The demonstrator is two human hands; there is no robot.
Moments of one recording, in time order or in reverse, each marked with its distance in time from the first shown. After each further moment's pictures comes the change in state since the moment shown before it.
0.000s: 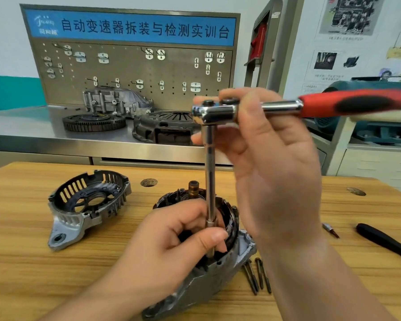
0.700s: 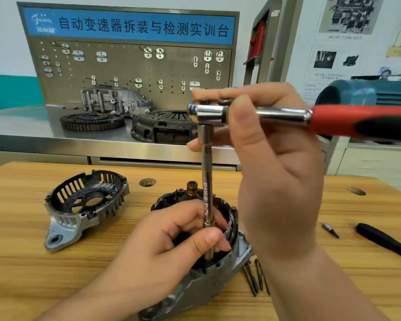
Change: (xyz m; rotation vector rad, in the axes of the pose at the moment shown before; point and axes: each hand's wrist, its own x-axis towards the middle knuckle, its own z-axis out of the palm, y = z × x) left_hand 0.002 -0.003 -0.003 -0.027 -0.037 0.014; right_hand -0.001 0.003 0.004 -0.231 -0.027 -0.229
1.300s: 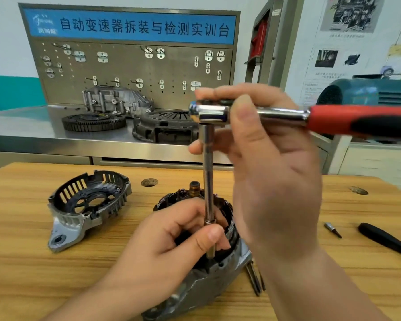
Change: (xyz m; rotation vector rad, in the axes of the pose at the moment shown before) left_hand -0.001 0.001 0.001 -0.020 0.046 -0.022; right_hand -0.001 -0.003 0.007 0.136 0.037 0.093
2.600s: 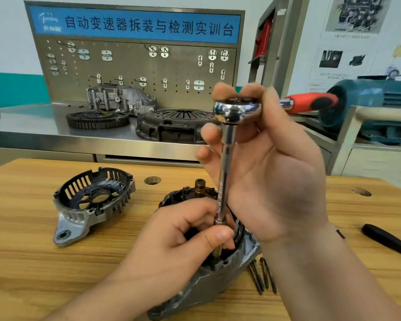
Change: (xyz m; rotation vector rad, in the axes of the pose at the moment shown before) left_hand 0.001 0.001 0.001 -0.008 0.000 -0.006; right_hand 0.006 0.003 -0.009 0.632 -0.059 0.477
